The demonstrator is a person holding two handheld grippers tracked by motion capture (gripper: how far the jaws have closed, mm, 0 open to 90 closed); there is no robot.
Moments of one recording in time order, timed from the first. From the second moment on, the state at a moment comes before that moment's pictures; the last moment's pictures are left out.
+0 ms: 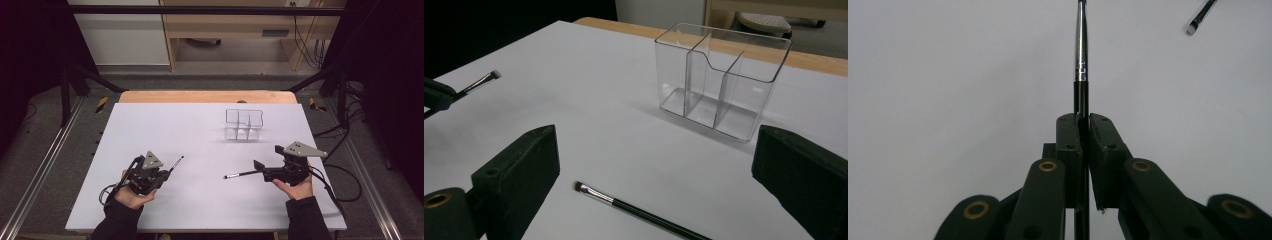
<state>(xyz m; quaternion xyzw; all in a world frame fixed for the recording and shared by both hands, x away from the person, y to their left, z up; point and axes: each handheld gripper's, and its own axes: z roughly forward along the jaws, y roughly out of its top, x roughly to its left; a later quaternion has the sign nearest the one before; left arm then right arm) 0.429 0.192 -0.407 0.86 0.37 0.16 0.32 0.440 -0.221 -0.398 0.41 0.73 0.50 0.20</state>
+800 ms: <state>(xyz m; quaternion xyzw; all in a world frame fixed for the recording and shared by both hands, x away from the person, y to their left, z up) 0.420 0.179 -0.405 0.84 0.37 0.18 0.36 0.441 -0.193 -0.399 0.41 0.73 0.52 0.18</state>
